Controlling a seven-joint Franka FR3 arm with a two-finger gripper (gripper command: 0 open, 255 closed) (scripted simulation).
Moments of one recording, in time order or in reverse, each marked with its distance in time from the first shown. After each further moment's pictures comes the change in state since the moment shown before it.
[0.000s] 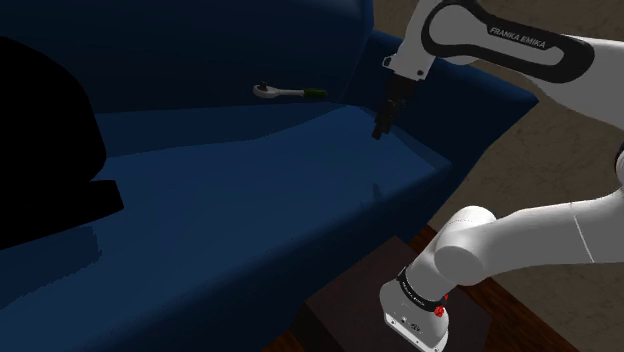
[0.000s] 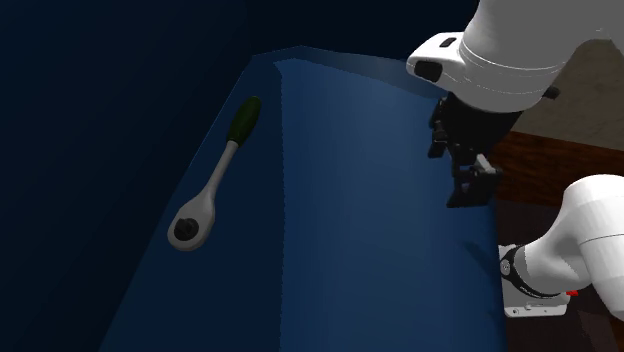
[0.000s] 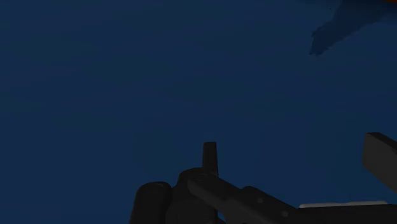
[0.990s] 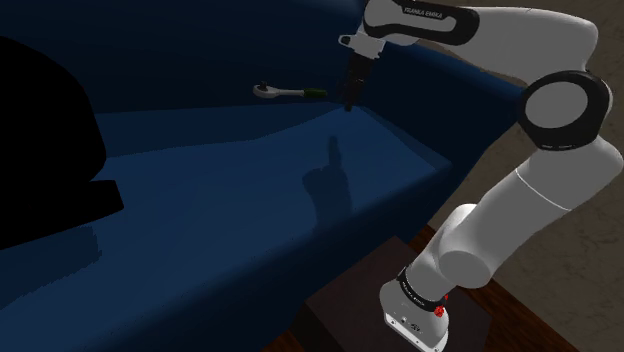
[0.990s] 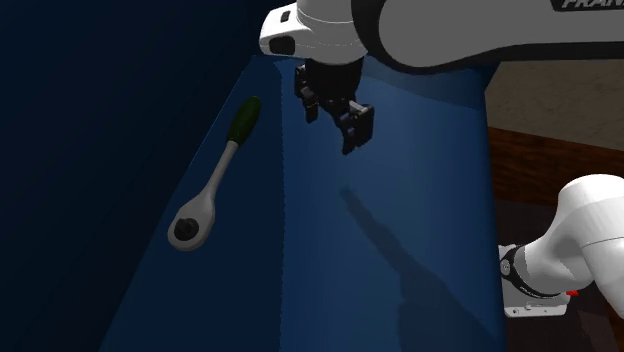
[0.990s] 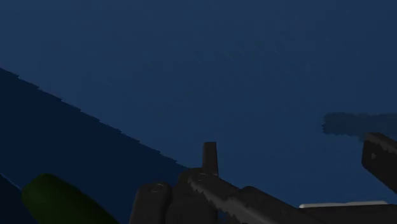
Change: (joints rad) arm 0.113 0.520 -0.196 0.444 -0.005 0.152 -0.768
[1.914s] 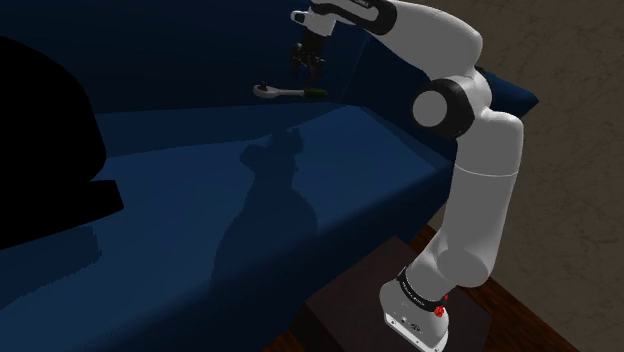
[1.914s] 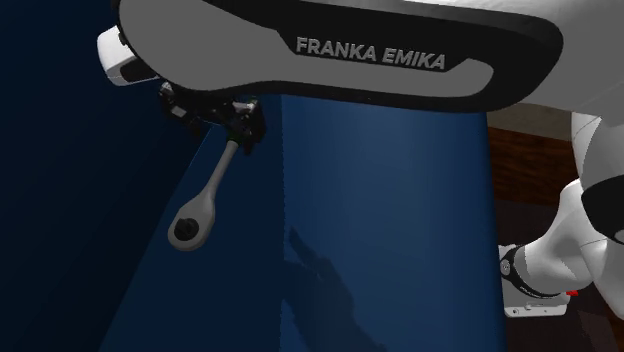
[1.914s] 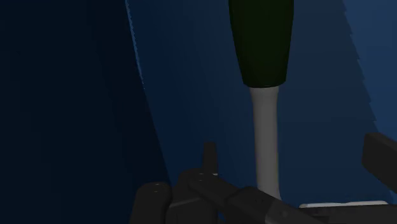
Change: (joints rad) arm -0.039 0.534 0.055 0.697 0.161 -0.099 -0.558
